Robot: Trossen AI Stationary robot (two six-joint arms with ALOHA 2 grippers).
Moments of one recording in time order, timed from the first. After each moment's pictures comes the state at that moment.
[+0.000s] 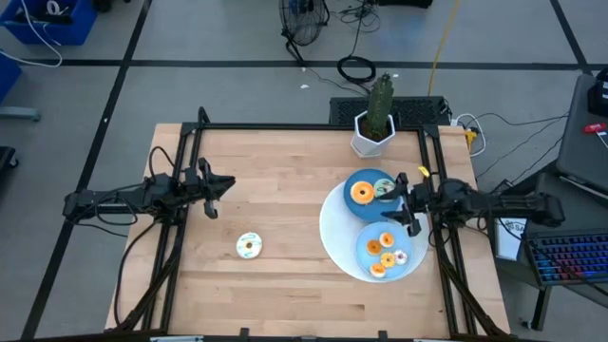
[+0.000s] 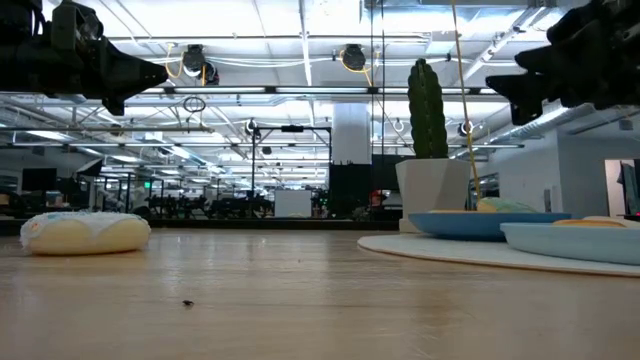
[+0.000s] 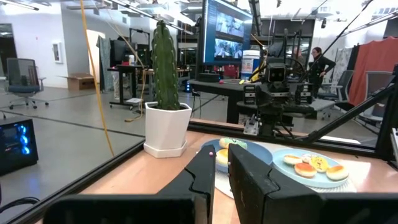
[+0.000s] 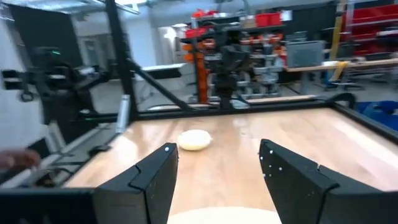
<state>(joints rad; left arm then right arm) 0.05 0.12 0.04 0.21 -0.21 -0.03 -0.07 0.22 0.02 0.27 -0.18 0.12</state>
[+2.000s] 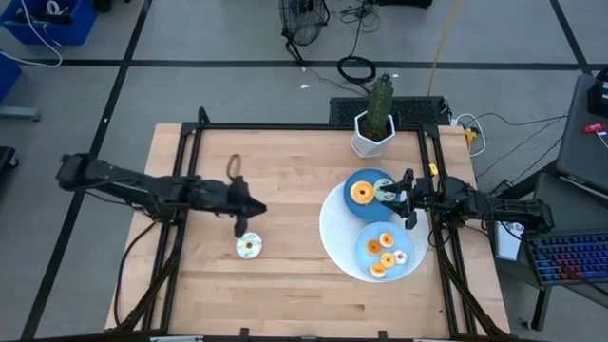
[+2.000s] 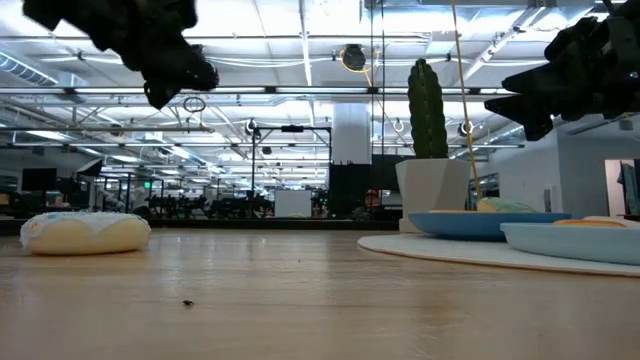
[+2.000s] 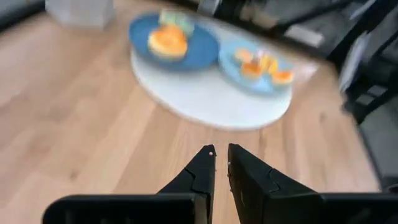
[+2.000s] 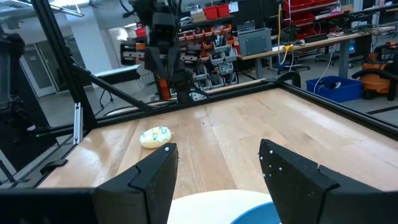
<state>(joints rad) -0.13 0.96 0.56 -0.06 -0.14 -0.40 -0.09 0.03 0.02 0.02 0.03 0.20</state>
